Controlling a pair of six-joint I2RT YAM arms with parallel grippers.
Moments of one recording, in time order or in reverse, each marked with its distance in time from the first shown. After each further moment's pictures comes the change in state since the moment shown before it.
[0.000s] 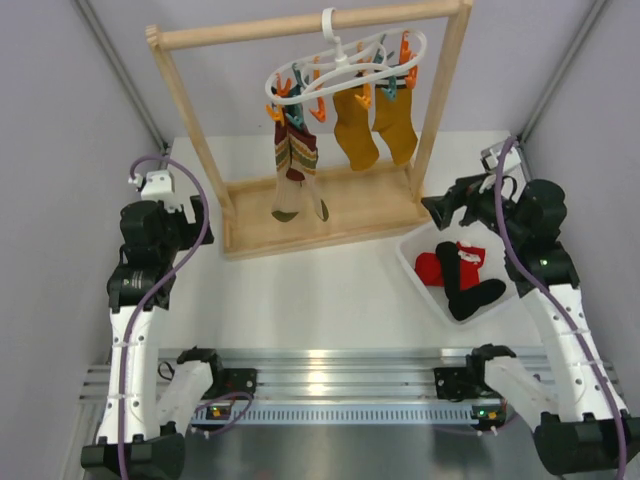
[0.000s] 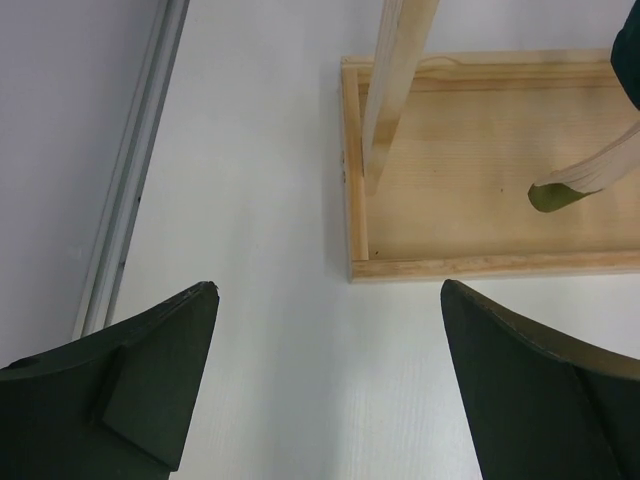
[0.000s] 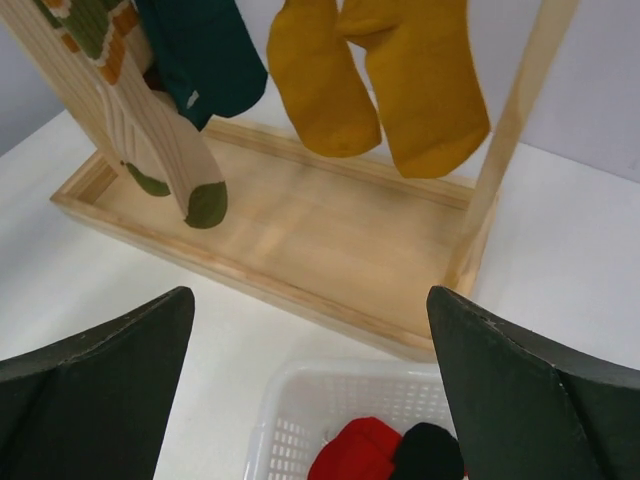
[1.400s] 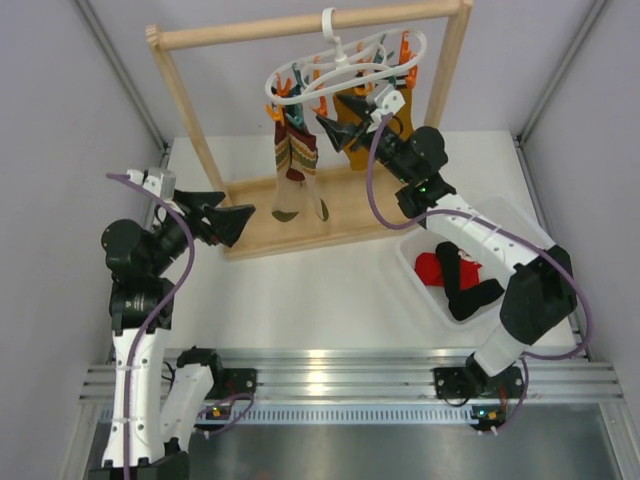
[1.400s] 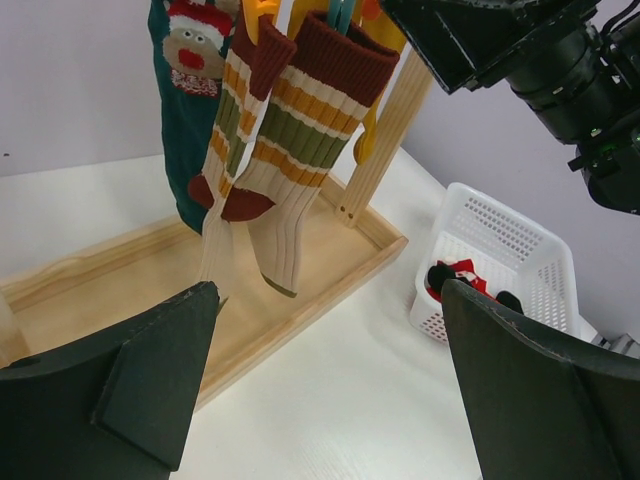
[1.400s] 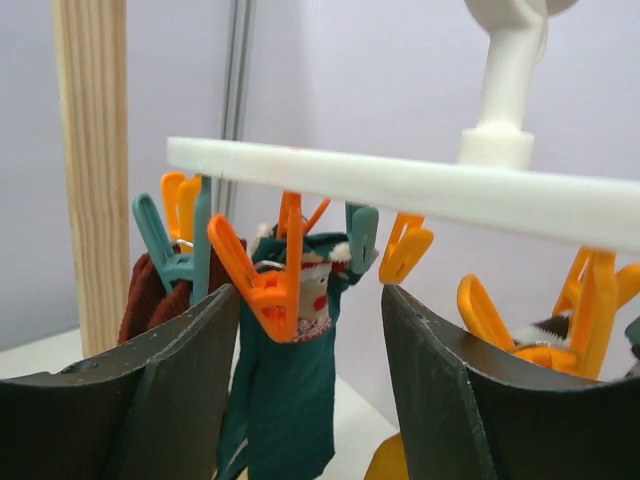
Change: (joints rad) left arm 0.005 -0.123 -0.097 0.510 0.754 -0.349; right arm 0.519 0.750 0.409 0.895 0.222 -0.123
